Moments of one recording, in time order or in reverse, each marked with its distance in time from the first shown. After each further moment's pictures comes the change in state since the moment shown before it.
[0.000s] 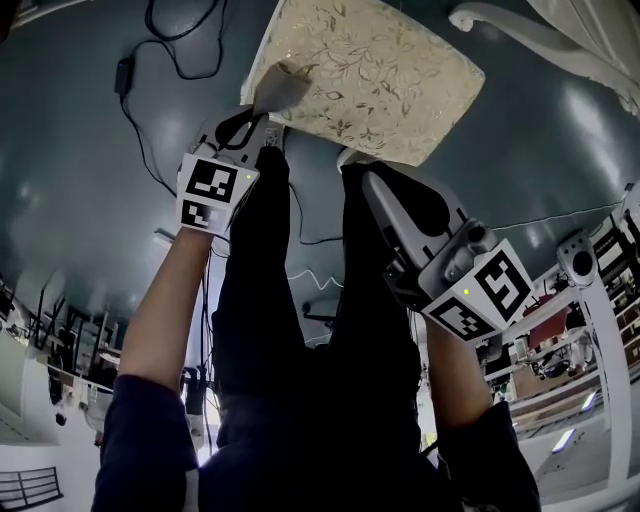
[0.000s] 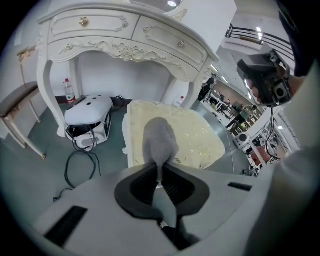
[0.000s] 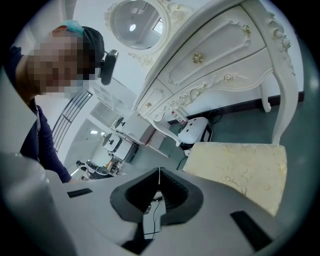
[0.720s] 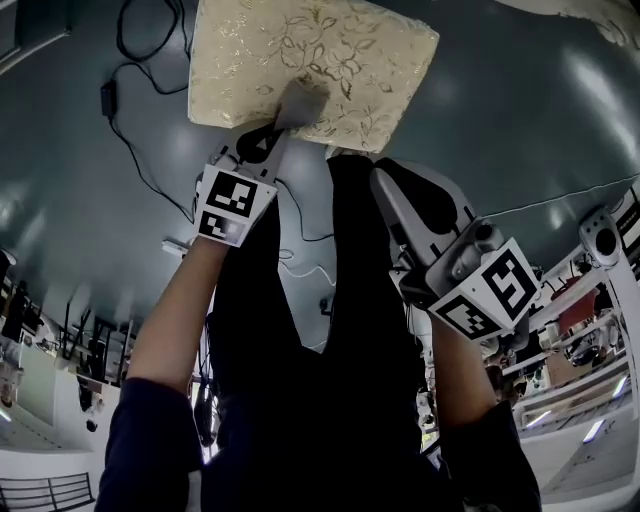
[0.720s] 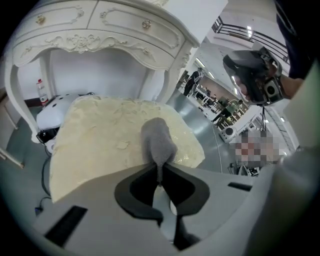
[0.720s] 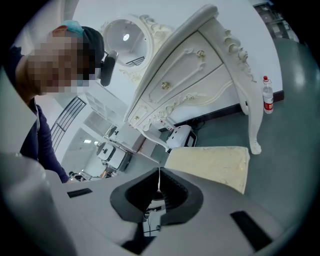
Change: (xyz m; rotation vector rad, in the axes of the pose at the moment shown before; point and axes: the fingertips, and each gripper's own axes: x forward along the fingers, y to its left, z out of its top) left arm 0.058 -0.112 0.011 0.085 0.058 -0.138; right arm -0.082 -0.068 -0.010 0.067 -0.092 -0.067
